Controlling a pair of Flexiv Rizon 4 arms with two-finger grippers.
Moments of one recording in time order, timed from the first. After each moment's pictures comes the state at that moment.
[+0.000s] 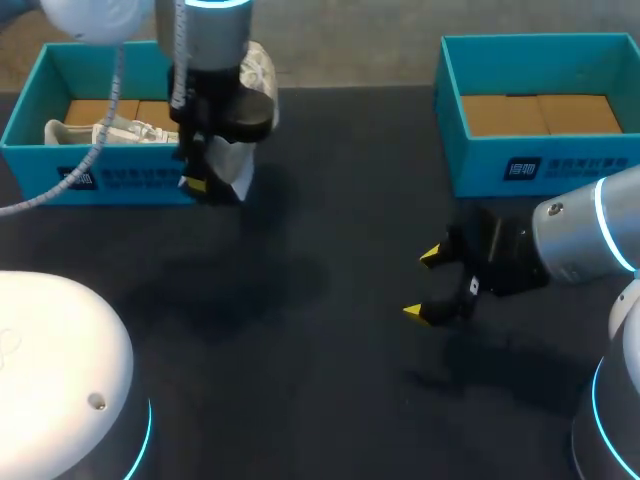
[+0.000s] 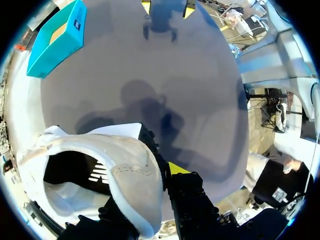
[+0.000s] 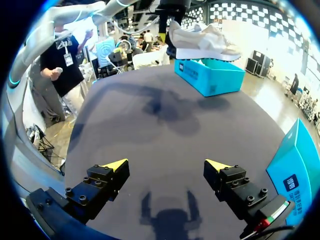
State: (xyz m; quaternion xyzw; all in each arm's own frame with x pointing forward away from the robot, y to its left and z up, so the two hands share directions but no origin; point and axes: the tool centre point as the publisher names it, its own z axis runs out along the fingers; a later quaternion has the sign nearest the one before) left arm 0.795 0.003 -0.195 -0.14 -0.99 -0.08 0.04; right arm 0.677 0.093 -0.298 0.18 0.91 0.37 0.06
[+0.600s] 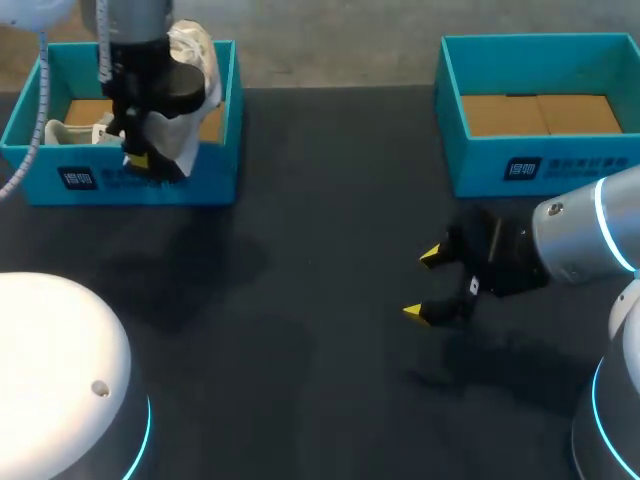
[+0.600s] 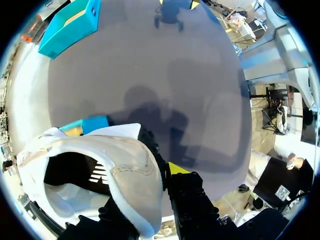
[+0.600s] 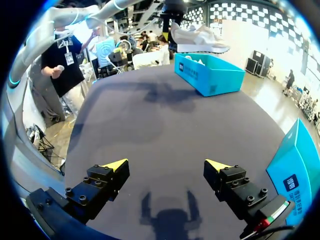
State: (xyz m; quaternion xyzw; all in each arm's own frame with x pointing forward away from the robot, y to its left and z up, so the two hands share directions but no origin) left arm 0.832 0.082 -0.190 -0.11 -0.99 -0.06 0.04; right arm 0.677 0.093 -0.298 0.18 0.91 0.37 0.06
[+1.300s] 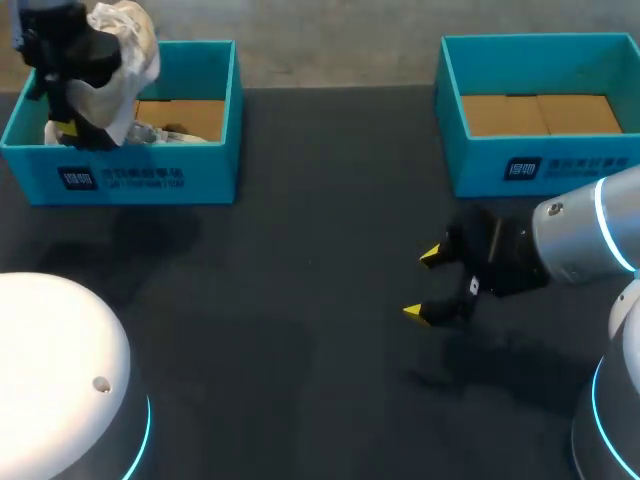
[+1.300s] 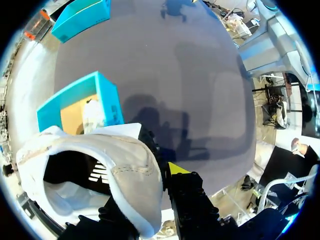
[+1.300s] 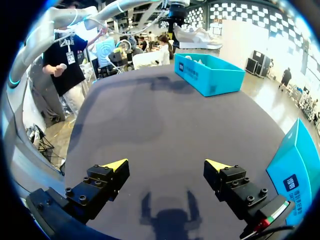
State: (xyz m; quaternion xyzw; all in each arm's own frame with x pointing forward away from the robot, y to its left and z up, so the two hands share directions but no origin) left arm 0.896 0.188 -0.187 -0.11 -0.99 -0.05 0.04; right arm 0.677 0.093 -0.298 0.18 0.91 0.37 0.06
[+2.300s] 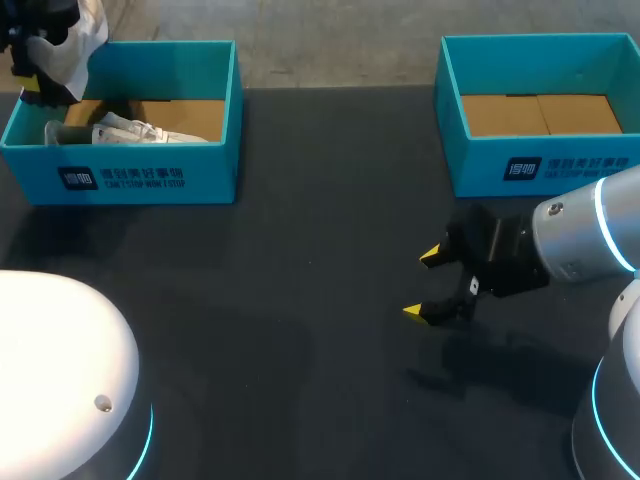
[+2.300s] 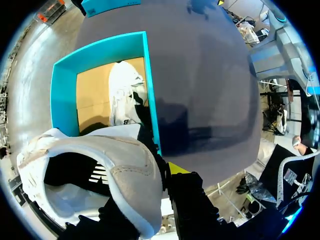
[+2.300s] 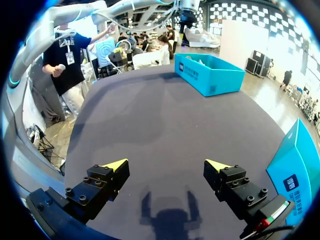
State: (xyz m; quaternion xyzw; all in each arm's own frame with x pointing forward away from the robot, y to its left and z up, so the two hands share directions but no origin) left arm 0.990 0.261 -0.184 -0.06 -1.00 -0.06 0.05; right arm 0.677 0.093 -0.298 0.18 0.91 0.37 0.06
